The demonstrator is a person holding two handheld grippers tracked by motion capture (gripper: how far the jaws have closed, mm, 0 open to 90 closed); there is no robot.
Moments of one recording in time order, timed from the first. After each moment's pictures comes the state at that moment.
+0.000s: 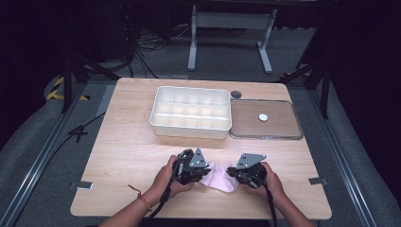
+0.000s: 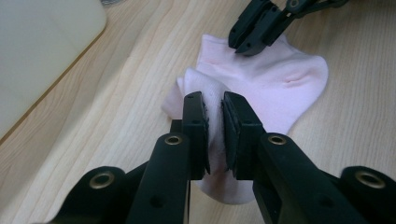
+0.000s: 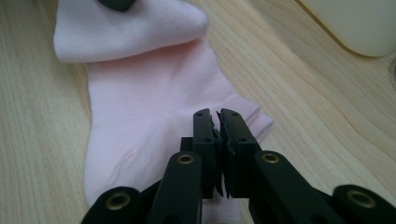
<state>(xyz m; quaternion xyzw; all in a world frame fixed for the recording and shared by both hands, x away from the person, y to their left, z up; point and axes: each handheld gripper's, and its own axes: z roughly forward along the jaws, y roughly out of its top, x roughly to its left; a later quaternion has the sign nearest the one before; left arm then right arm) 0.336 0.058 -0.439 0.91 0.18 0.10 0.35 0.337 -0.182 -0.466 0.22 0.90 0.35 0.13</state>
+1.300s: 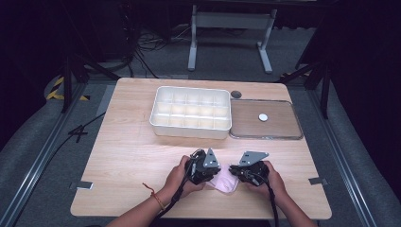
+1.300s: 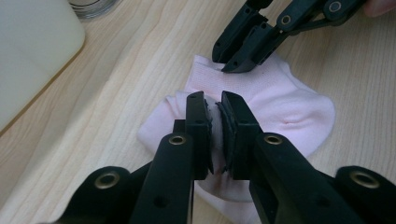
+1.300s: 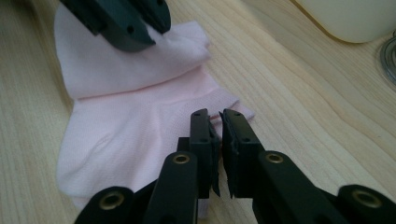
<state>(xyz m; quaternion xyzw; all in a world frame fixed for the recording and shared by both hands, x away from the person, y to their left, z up) 0.339 0.025 -0.450 0.91 0.18 0.10 0.35 0.343 -0.190 -0.468 0.24 0.90 0.35 0.13</state>
